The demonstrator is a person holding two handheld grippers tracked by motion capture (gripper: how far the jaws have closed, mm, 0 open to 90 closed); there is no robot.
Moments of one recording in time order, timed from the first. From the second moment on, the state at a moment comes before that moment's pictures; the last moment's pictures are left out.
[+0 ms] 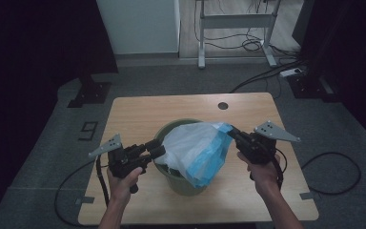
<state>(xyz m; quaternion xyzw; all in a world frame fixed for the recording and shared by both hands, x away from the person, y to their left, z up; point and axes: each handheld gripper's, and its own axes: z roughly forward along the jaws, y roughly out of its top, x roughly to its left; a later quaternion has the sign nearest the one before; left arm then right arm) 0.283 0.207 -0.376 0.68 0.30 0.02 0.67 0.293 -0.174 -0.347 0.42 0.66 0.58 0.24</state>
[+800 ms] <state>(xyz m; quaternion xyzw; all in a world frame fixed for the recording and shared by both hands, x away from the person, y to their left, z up) 0.278 0.186 -0.378 0.70 0.32 0.05 0.64 0.269 -0.162 -0.364 0.40 0.64 0.62 0.20</state>
